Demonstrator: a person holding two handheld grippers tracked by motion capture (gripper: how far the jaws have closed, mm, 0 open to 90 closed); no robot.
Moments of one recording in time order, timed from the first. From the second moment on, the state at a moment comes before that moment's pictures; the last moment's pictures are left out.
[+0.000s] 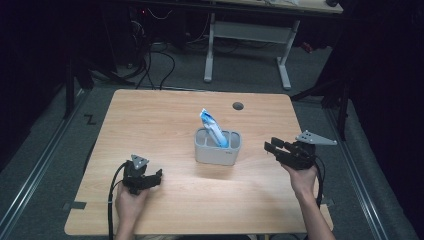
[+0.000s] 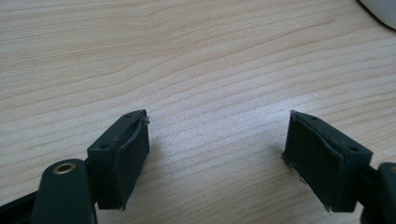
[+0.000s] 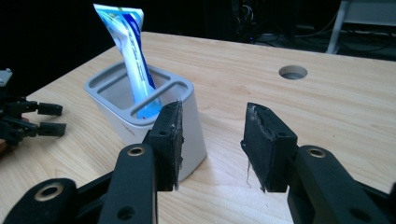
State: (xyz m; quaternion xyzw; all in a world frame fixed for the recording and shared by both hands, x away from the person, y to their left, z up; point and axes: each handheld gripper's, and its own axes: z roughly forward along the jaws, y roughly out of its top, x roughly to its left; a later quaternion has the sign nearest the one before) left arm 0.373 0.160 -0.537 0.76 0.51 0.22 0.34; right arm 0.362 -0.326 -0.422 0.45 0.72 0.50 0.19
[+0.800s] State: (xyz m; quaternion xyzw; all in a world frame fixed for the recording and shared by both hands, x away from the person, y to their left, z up) left arm 0.373 0.160 -0.537 0.76 0.51 0.22 0.34; right arm 0.359 -0.342 -0.455 0.49 0.71 0.48 0.18
